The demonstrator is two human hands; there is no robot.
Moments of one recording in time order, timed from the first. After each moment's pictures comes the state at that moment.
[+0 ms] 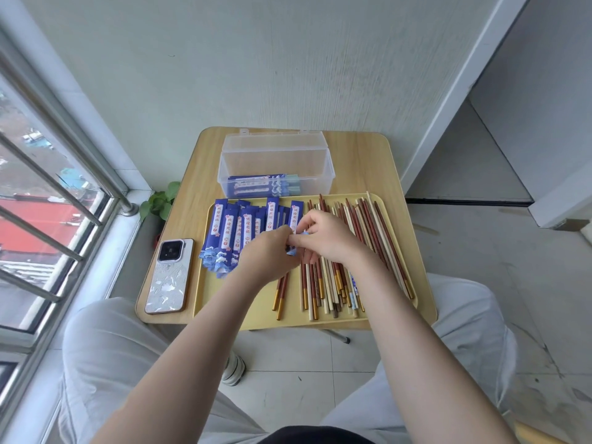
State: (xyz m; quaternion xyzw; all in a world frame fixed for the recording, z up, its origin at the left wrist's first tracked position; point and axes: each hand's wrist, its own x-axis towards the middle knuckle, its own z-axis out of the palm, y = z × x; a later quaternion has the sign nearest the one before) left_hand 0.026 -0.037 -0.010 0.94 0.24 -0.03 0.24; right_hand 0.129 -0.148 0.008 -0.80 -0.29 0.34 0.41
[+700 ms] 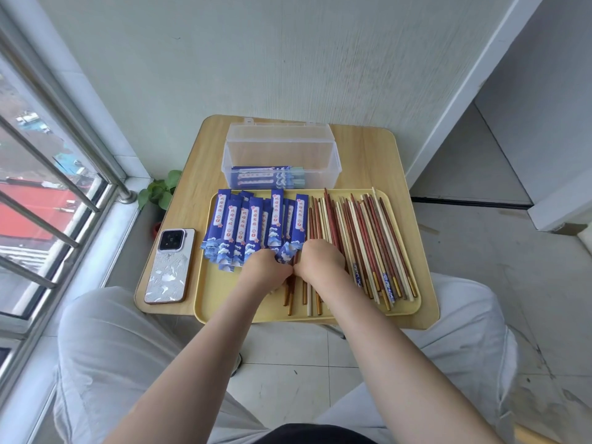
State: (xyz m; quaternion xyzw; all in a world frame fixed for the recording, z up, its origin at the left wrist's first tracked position) left_hand 0.010 -0.037 -0.059 0.82 0.41 -0.12 0.38; right_hand 0.094 -0.121 -0.042 -0.94 -0.26 0.24 0.00
